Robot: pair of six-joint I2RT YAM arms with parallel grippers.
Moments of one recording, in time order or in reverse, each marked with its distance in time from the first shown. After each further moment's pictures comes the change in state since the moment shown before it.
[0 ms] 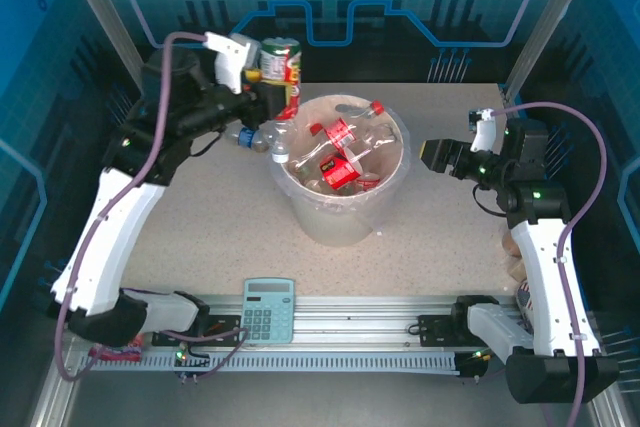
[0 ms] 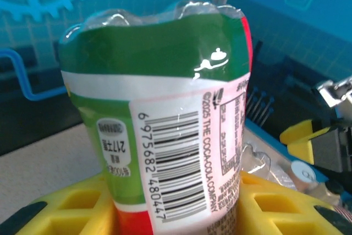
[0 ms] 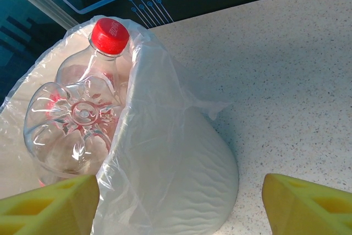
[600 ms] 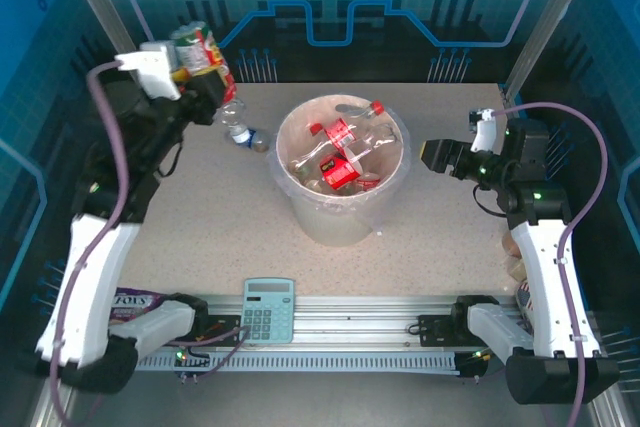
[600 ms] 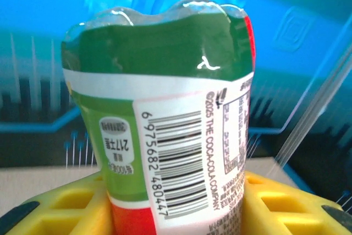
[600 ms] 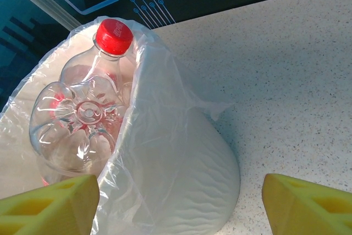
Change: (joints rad) left arm 0.187 -0.301 -0.266 0.235 -0.297 -0.124; right arm 0.000 -0.001 0.000 0.001 -0.004 0.000
